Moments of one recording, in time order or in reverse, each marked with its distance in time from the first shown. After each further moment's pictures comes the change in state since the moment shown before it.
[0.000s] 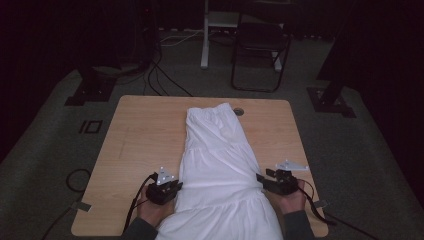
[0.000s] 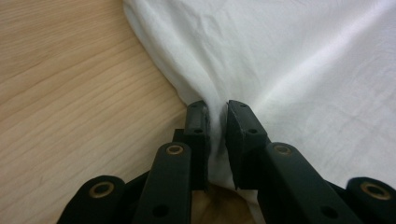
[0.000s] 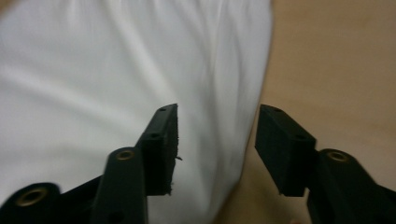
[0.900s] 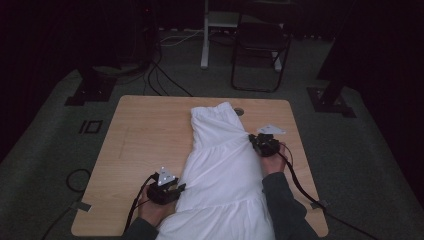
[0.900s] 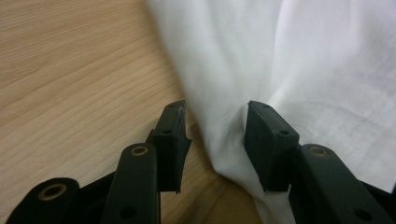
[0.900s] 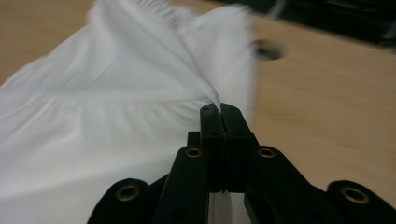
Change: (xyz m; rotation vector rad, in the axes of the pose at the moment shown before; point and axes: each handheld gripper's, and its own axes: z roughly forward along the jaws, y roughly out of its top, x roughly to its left) left arm -0.002 0.000 0.002 -0.014 -0.001 0.004; right arm -0.008 0.099 0.069 -0.089 -0.147 -0.124
